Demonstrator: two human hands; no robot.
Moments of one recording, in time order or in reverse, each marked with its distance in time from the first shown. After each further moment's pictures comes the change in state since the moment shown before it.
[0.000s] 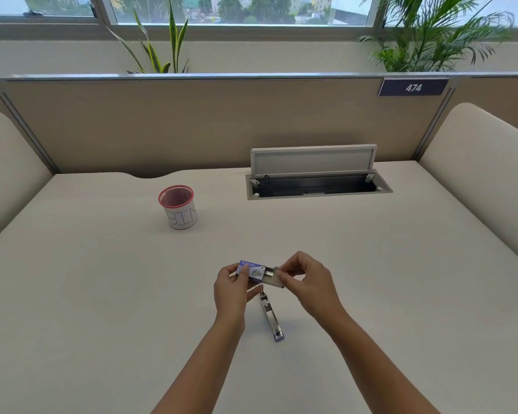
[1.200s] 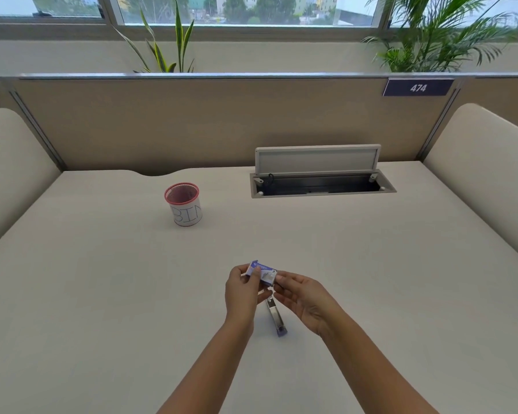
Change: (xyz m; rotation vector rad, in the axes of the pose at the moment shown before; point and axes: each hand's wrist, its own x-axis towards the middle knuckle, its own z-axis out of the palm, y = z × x) left_hand -0.016 -0.005 0.000 0.073 -0.076 0.015; right_hand -0.004 0.015 0.019 0.793 -0.180 0.592
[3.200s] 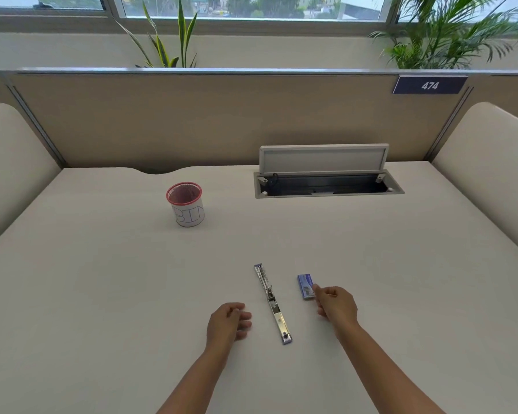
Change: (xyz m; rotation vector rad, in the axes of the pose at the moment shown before) left_hand 0.026 -0.056 -0.058 0.262 -0.030 -0.182; right_hand 0.062 0.033 -0.074 -0.550 0.597 -0.099
